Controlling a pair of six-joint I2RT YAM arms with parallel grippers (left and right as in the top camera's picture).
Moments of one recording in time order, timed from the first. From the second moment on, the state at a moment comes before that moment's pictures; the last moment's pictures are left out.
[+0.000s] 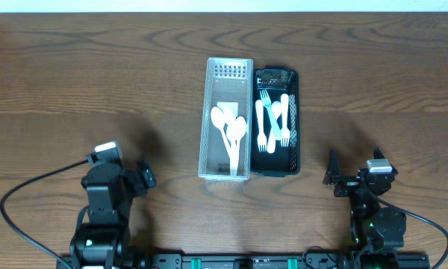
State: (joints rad) left arm -0.02 0.54 0.41 -0.59 -0.16 -0.25; right arm 0.04 0.01 0.01 -0.07 0.01 0.01
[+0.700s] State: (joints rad) left arm -0.02 0.01 0.06 0.01 -0.11 -0.22; right arm 0.04 0.01 0.01 -0.07 0.00 0.01
